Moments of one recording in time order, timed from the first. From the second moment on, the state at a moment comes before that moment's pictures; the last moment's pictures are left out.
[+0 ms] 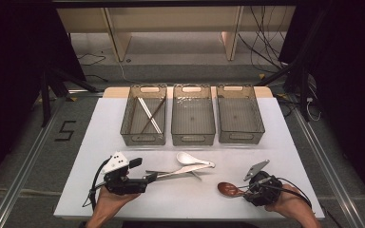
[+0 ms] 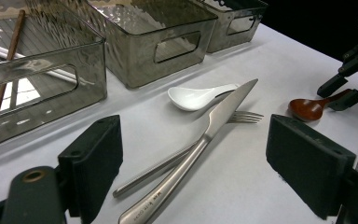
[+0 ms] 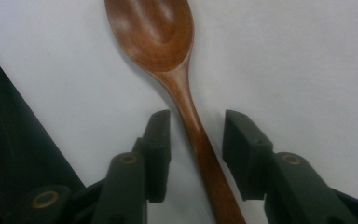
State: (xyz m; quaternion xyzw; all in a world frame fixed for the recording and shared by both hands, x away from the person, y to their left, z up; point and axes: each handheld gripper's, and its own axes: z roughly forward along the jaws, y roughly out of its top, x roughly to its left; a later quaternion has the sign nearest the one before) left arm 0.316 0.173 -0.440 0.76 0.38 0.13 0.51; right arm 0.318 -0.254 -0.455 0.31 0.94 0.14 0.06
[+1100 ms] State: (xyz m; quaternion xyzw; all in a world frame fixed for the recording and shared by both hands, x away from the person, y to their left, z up) left arm 0.318 0.177 -0.441 0.75 0.39 0.13 0.51; right arm 0.330 -0.242 -0.423 0.29 0.93 0.21 0.09
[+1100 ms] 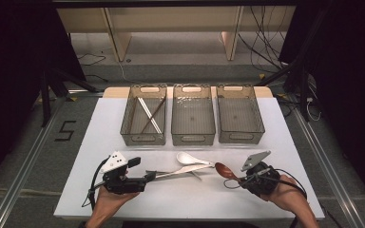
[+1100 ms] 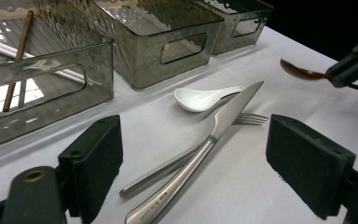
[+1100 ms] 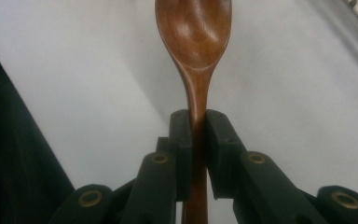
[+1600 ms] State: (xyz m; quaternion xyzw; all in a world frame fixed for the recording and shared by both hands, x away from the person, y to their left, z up) left arm 0.319 0.178 -0.442 0.75 0.39 0.13 0.52; right arm 0.379 -0.216 -0.396 0.32 0.90 0.26 0.11
